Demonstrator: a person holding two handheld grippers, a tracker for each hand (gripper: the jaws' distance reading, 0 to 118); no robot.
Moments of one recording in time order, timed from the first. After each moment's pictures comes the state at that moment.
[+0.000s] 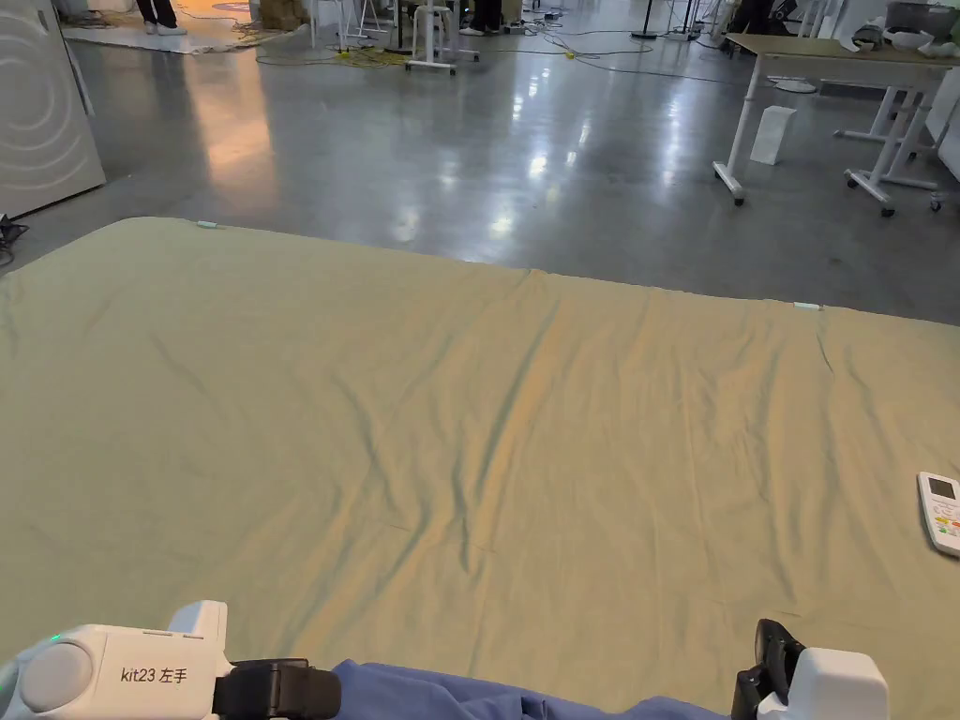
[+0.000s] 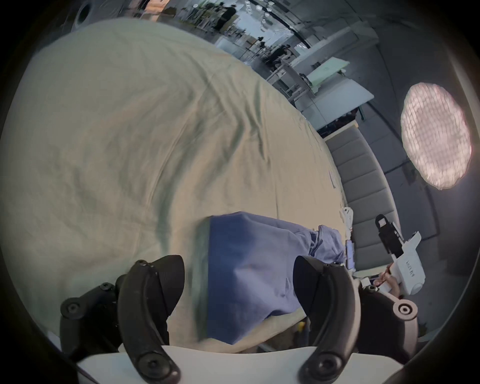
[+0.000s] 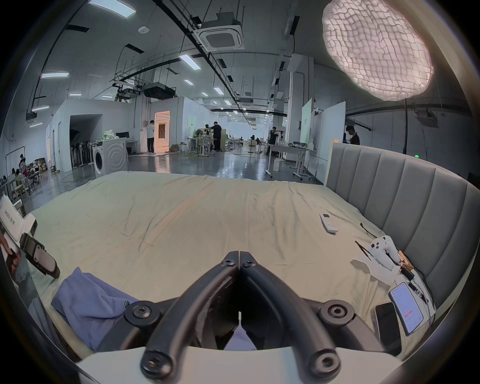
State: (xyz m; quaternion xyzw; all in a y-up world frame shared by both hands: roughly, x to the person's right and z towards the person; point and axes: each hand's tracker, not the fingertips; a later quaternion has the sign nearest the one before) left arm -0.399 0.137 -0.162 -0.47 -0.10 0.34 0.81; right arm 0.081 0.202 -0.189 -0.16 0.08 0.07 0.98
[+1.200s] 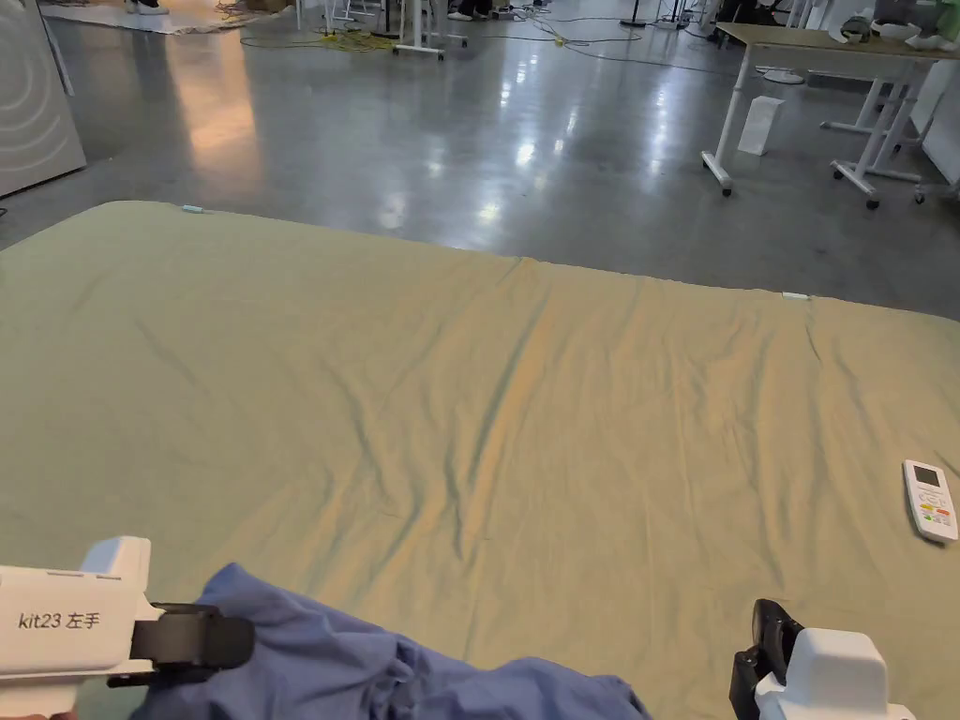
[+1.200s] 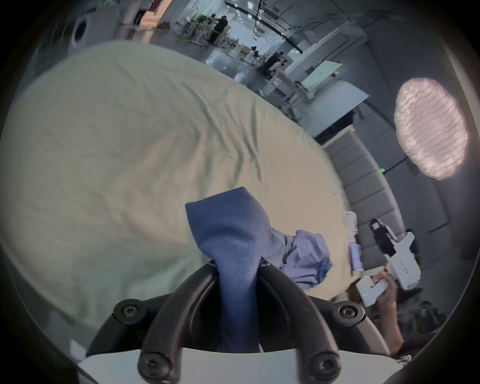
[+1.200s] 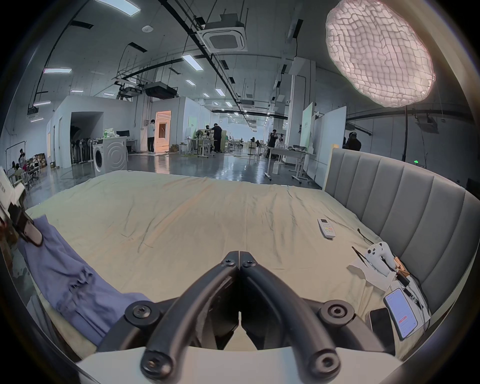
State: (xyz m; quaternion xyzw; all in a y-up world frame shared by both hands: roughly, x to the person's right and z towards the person) left arm -0.429 0.230 -0.146 -0.45 -0.06 0.25 0.86; right arm 0.079 0.211 -0.187 -0.15 0.08 0.08 0.98
